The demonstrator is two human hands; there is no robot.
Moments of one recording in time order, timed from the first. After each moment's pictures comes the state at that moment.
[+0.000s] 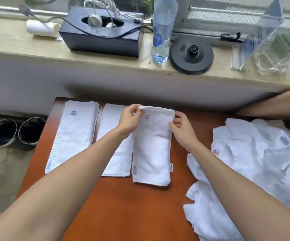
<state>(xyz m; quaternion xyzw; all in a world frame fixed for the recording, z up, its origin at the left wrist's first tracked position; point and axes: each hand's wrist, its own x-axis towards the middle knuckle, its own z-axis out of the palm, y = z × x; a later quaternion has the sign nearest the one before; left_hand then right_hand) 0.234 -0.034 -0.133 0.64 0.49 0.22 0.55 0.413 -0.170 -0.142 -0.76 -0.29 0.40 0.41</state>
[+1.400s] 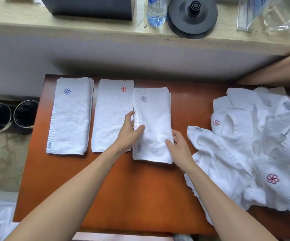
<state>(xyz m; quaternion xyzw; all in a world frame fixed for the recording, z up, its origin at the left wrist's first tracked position) 0.174 -0.130 -0.182 0.57 0.50 0.08 0.64 0.327 -0.290 -0.201 -0.78 -0.20 0.44 0.39</state>
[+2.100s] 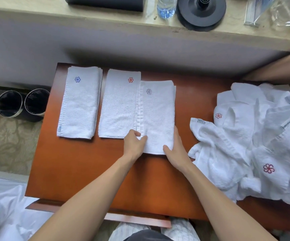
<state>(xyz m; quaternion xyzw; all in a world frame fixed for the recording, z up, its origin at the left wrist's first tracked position) 0.148 -0.209 -0.203 0.55 0.66 0.05 0.50 0.299 -0.324 -0.189 -0.77 -0.31 0.47 0.31</state>
